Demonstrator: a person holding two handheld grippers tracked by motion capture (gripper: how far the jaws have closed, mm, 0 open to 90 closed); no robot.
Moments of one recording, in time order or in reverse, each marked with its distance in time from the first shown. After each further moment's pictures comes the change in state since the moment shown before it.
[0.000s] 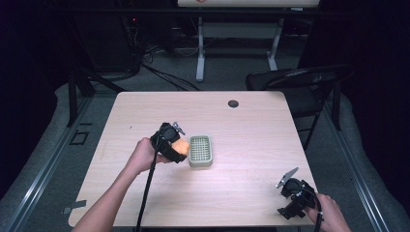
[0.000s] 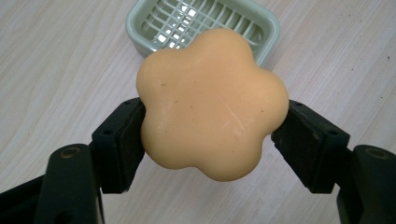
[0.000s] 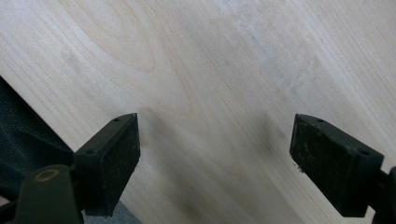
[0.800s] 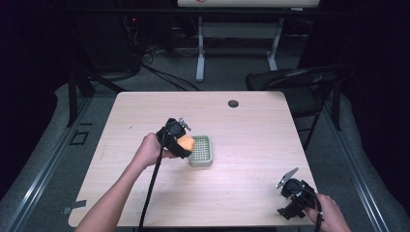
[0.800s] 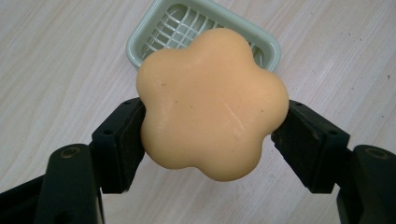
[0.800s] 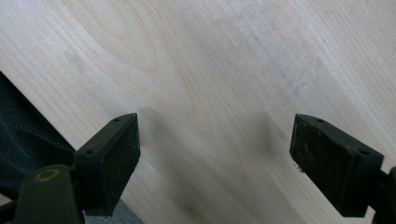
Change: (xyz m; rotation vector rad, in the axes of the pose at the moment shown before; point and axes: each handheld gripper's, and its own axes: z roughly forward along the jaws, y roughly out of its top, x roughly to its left) left arm 0.002 0.021 0.006 0.001 -0.006 0.013; right arm 0.000 0.000 -0.001 0.002 0.004 -0.010
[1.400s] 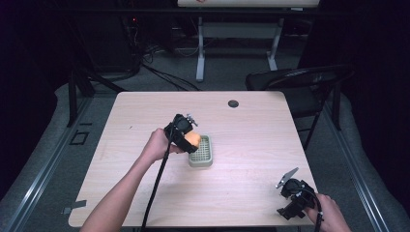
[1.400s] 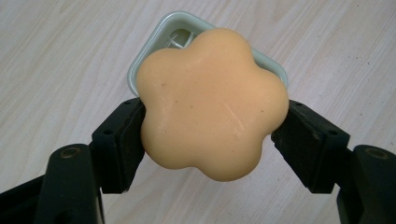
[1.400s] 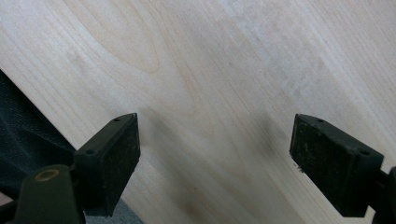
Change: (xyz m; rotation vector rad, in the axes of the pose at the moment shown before) left arm 0.005 0.022 0.015 0.003 -0.002 0.005; right arm 0.000 0.000 0.001 -0.007 0.003 0.004
